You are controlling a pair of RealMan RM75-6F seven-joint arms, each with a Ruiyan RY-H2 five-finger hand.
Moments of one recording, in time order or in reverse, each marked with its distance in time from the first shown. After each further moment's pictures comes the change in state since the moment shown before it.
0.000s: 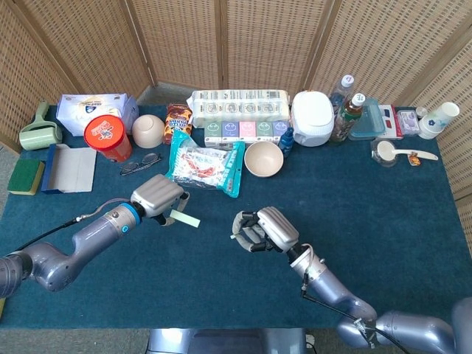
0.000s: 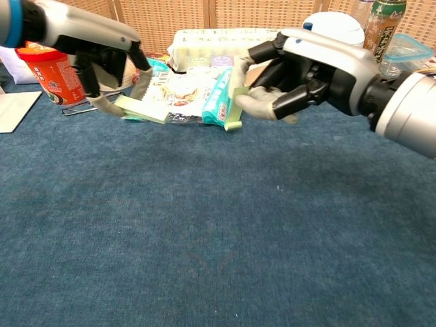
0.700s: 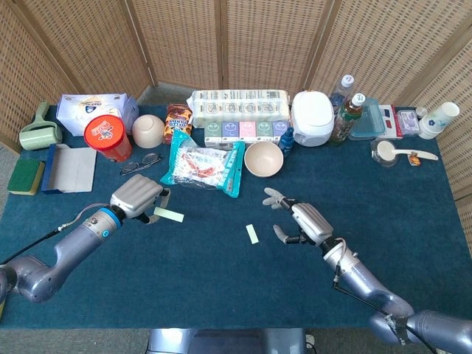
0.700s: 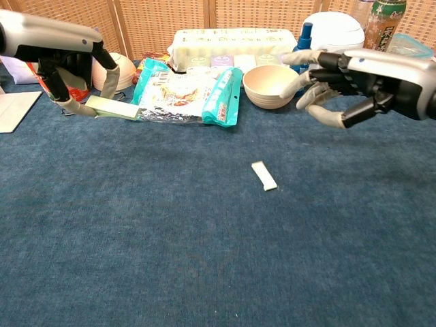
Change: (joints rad) left arm 0.154 -0.023 0.007 0.032 0.109 0.136 -0.034; right arm -0.040 0.154 -0.069 0.079 -0.004 -0.065 0.114
